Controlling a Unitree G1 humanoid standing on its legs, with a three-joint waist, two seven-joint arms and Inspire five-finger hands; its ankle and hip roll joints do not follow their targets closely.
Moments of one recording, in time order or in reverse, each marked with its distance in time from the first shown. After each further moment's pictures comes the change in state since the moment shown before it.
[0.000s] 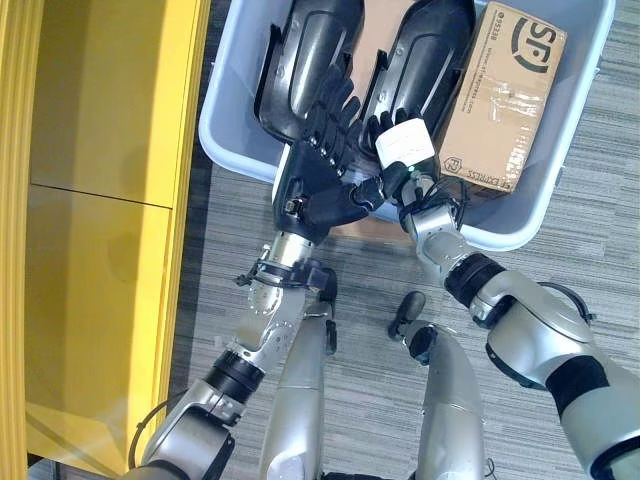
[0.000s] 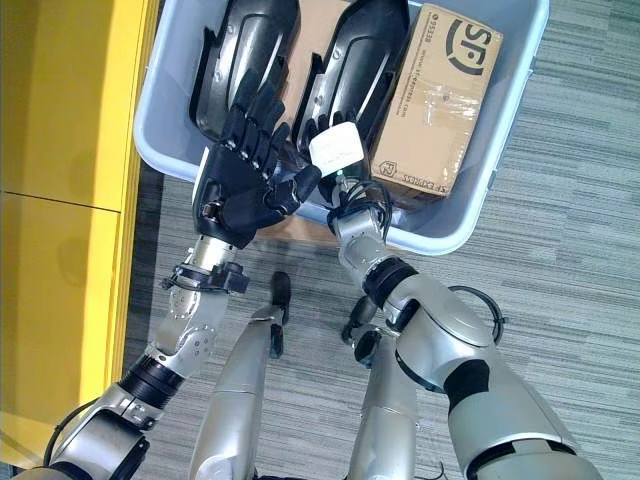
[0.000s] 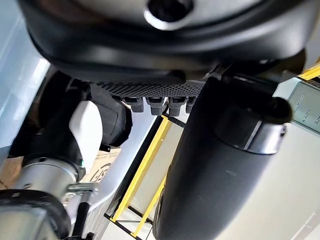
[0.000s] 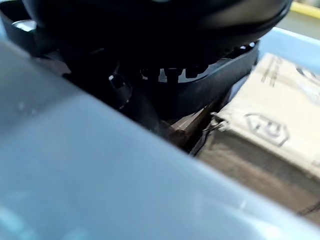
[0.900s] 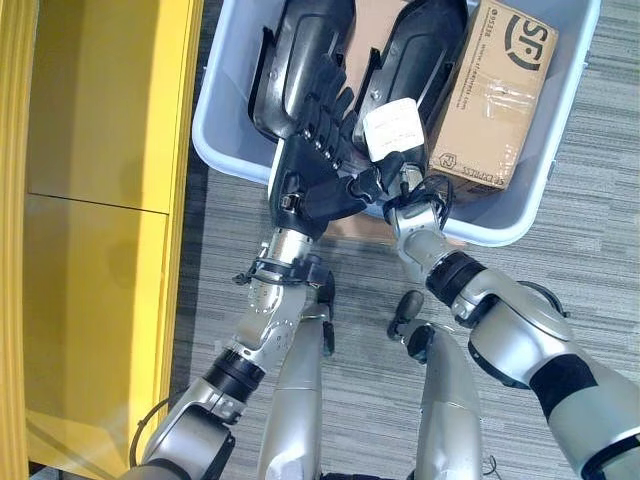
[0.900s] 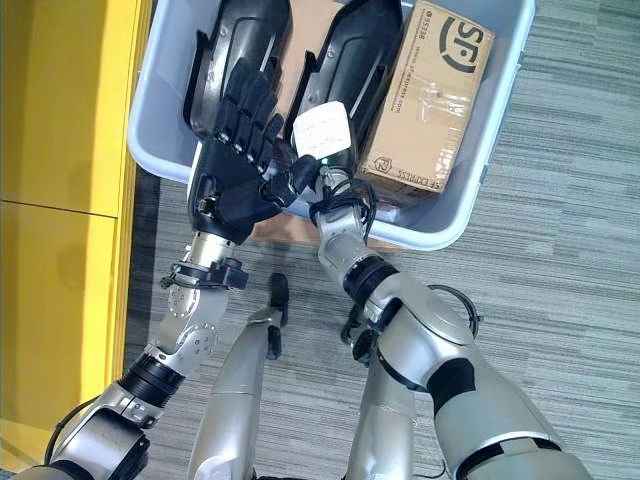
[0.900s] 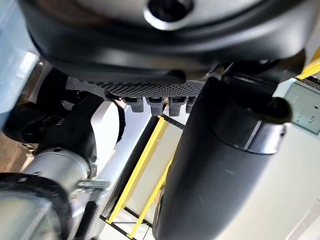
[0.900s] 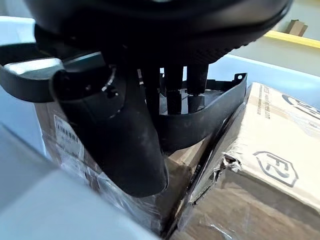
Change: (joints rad) left arm -0.017 -0.002 -0.001 -0.012 0.006 -0.028 0.048; right arm 0.016 0.062 -0.020 0.029 -0.026 0.058 -0.199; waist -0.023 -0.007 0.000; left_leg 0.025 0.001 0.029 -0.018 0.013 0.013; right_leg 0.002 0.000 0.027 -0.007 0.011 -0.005
